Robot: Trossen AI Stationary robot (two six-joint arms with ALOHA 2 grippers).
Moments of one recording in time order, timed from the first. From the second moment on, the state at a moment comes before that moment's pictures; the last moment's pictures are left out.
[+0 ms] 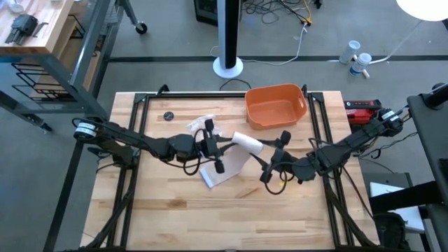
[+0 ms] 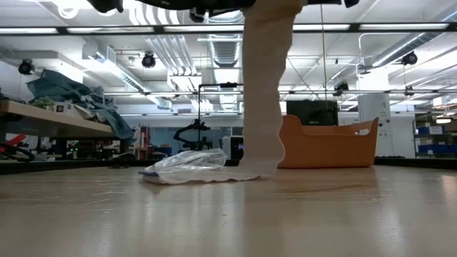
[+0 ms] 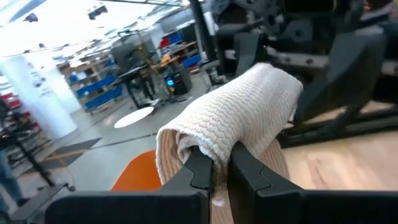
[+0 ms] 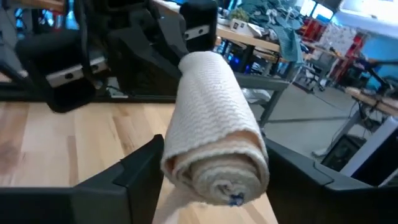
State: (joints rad) left arm -0.15 1.52 0.92 0.63 -0.42 0.35; right arm 0.47 1.23 0.83 0.17 0.99 -0.03
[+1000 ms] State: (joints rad) left arm -0.18 1.51 0.69 1.16 -0.49 0.83; right arm 0.39 1.09 0.54 0.59 0.72 0.14
